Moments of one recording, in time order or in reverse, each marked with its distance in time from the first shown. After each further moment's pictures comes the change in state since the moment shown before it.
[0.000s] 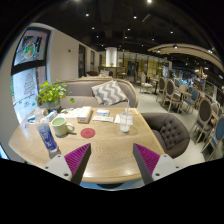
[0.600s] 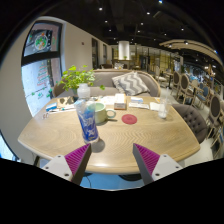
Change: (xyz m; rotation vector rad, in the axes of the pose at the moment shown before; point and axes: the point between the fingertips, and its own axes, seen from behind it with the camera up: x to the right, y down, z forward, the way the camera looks) arm -0.210 0.069 0.002 -0.070 -0.125 -0.011
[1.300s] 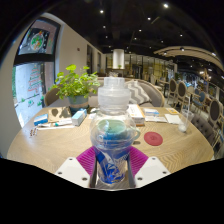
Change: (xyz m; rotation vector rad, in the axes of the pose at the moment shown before) arm -0.090 -0.064 0.171 0.117 0.093 0.010
